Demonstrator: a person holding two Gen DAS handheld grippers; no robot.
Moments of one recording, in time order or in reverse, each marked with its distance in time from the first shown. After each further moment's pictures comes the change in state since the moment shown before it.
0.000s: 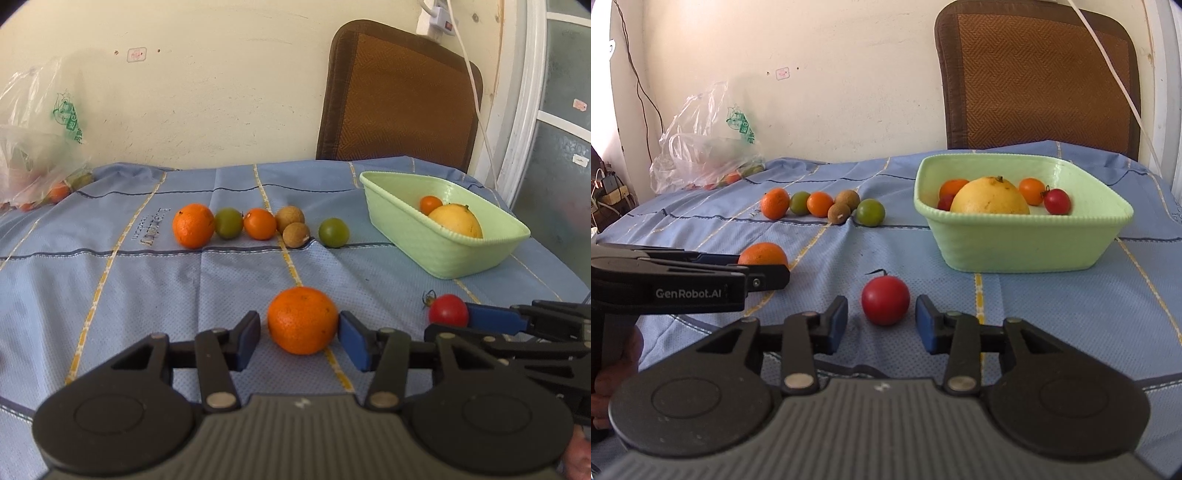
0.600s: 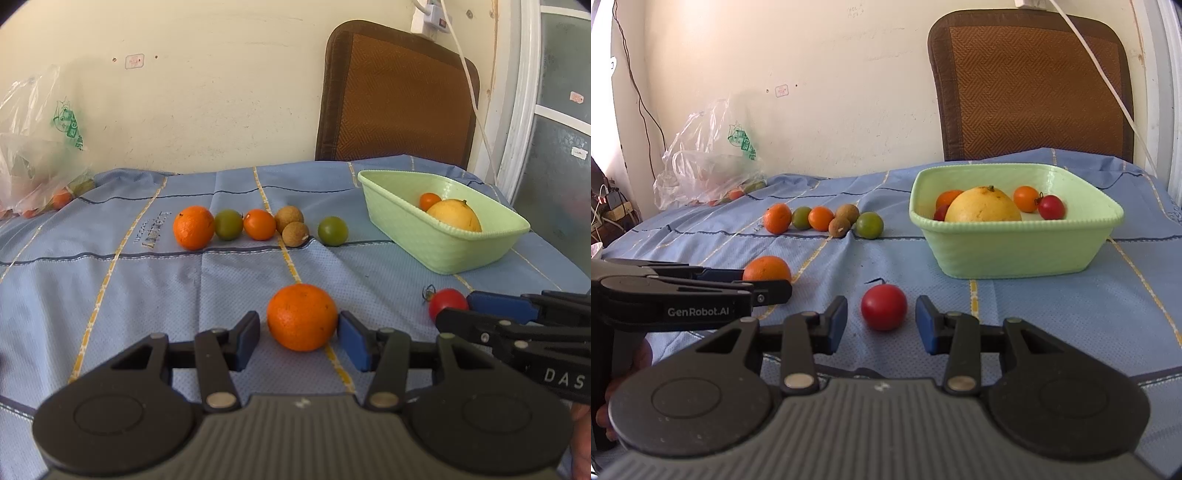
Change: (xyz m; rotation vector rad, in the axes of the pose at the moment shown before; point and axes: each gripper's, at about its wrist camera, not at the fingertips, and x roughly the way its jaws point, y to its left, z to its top) left arm -0.003 -0.003 -0.003 0.017 -0.010 0.006; right arm -0.010 -0.006 -0.001 0.036 -0.049 0.017
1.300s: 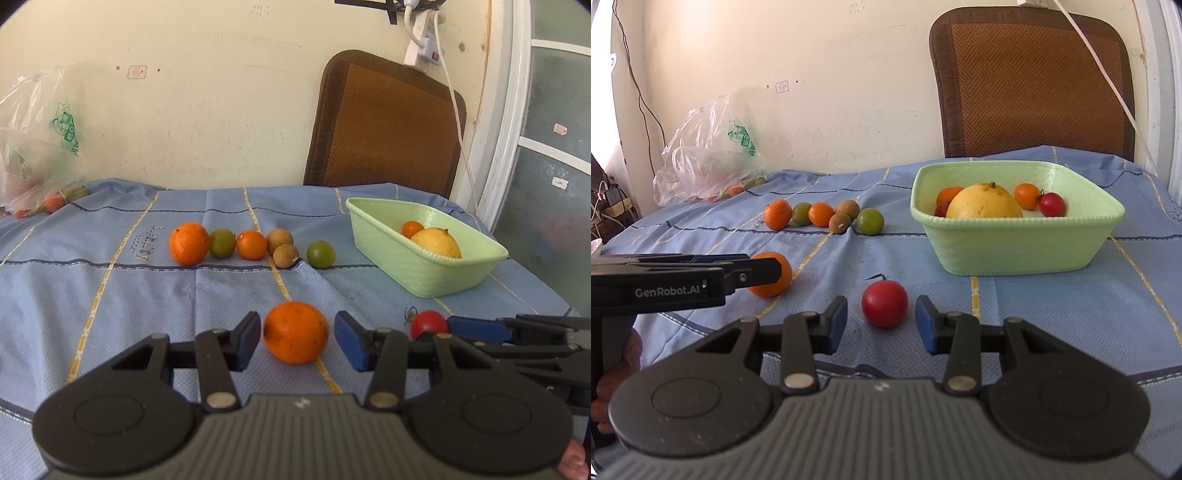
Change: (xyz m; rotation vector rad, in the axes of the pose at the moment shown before) left arm -0.011 0.008 0.000 -0.045 -0.074 -0.068; right arm 0.002 0.002 0.000 -0.011 0.017 -0.003
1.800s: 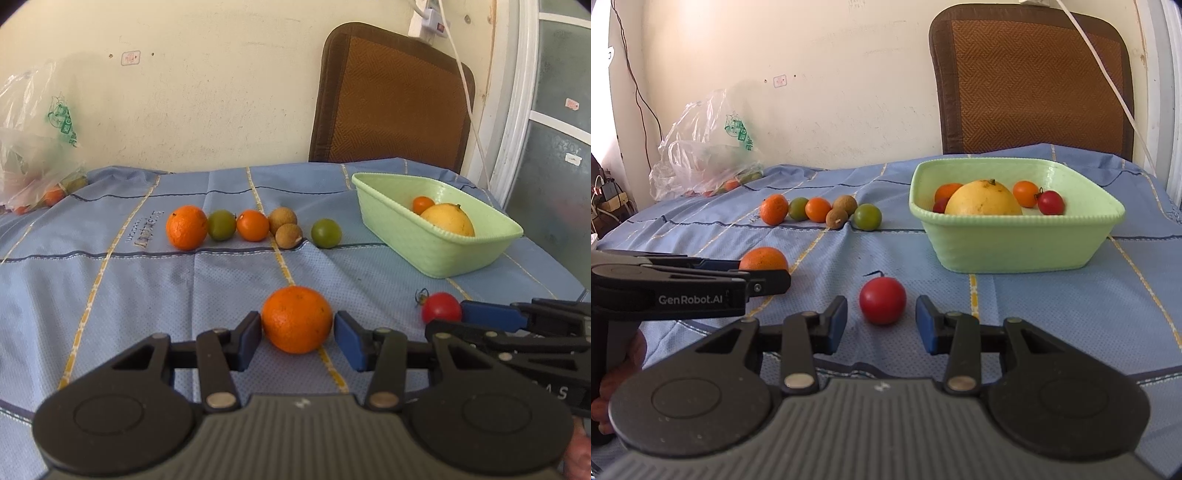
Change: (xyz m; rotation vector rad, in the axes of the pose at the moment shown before) left arm 0.013 -0.007 0.001 0.035 0.072 0.040; right arm 0.003 0.001 0.000 -0.012 0.018 -0.017
